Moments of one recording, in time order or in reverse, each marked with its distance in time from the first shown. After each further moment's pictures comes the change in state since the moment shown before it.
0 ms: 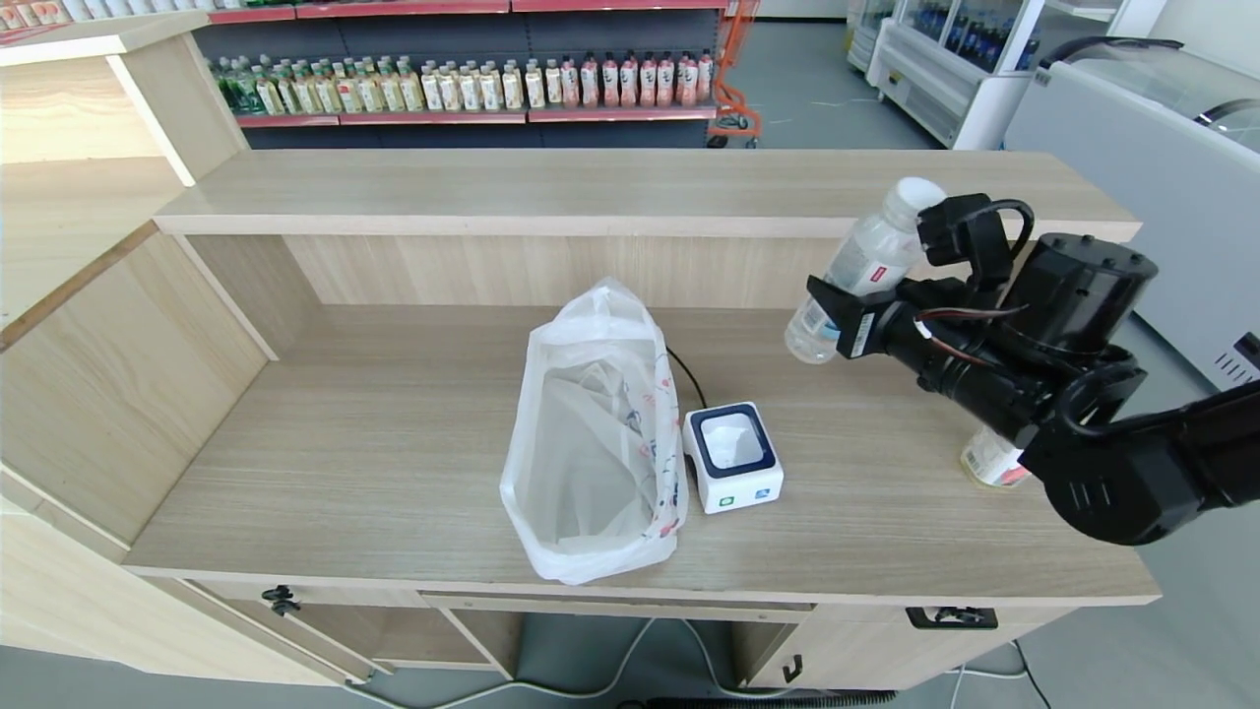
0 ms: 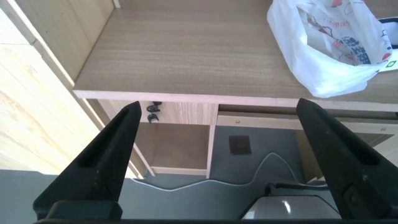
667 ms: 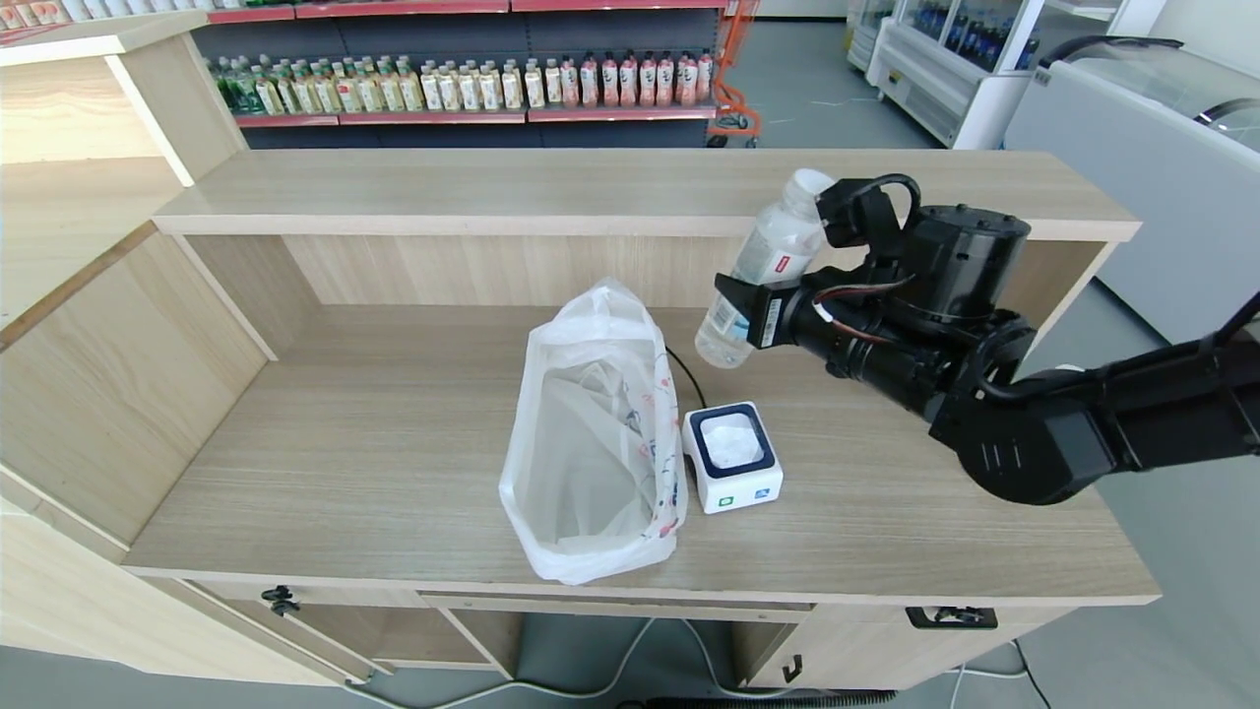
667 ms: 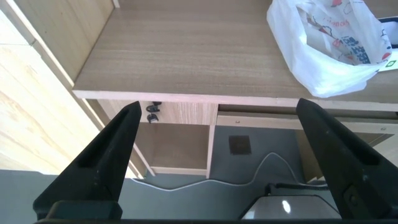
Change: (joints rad) left arm 0.000 0.000 0.000 0.000 0.000 0.000; right arm 0.164 0.081 -0.240 0.232 -0.003 0.109
